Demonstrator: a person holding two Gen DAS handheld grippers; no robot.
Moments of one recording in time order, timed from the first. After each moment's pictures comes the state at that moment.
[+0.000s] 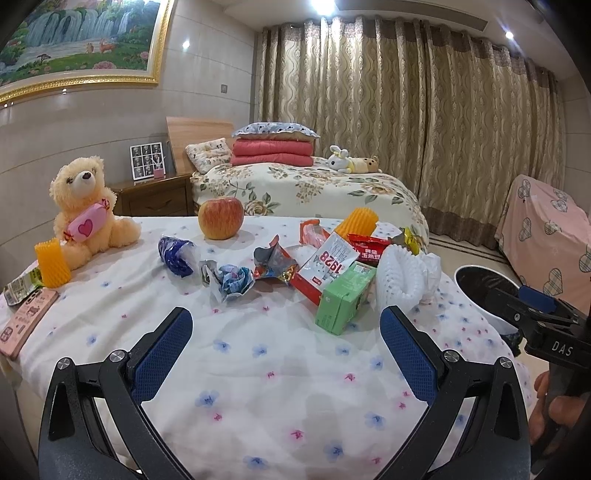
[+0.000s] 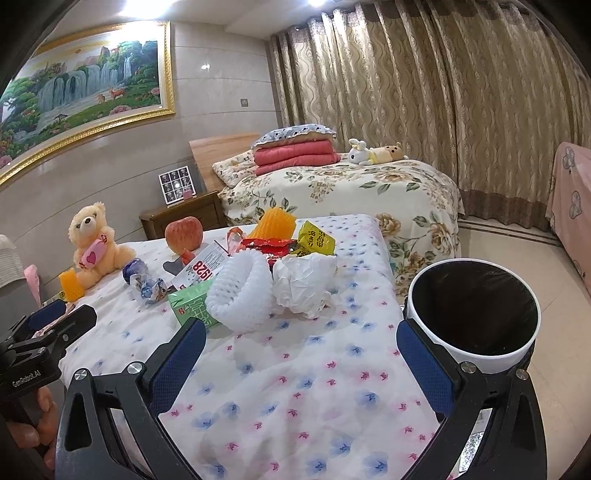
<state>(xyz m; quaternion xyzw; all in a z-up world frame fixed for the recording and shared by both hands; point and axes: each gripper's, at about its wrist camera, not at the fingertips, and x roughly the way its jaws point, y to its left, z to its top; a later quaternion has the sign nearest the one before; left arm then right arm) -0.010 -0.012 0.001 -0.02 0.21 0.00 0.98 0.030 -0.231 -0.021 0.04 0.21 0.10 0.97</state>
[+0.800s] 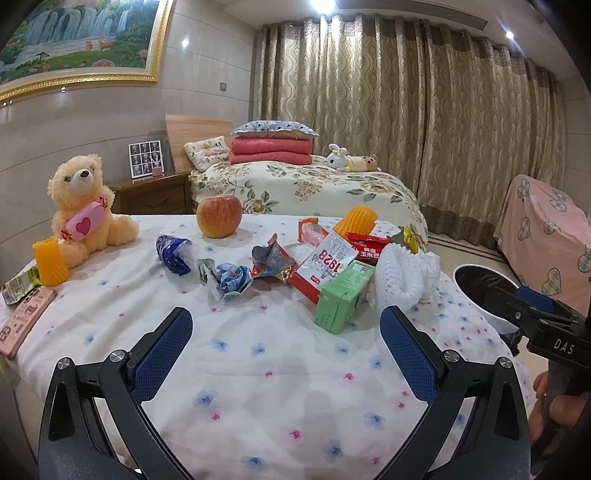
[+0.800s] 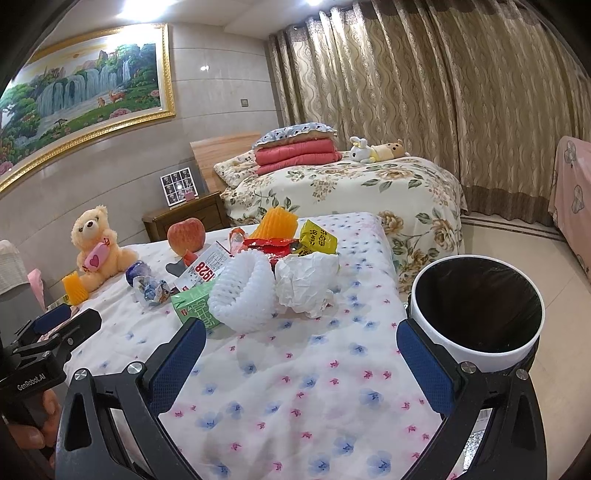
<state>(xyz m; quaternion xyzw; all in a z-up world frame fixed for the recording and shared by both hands) -0.009 -0.011 -0.002 -0.02 0.21 0.00 0.98 0.031 -0.230 -0.022 0.05 0.21 0.10 0.97</state>
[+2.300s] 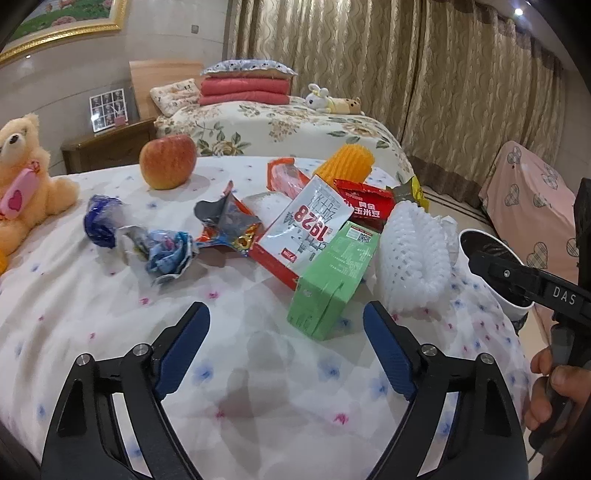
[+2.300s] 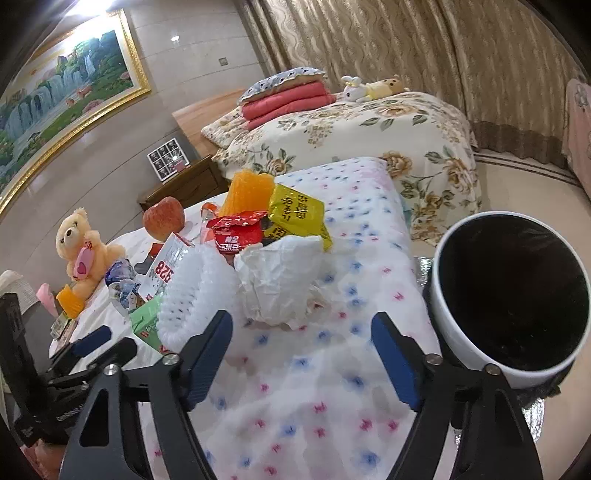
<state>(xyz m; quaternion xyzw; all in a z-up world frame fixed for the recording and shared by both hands) 0.086 -0.026 -0.035 -0.03 0.33 -0.06 0.94 0.118 -0.247 -0.040 0.11 0.33 0.13 0.93</state>
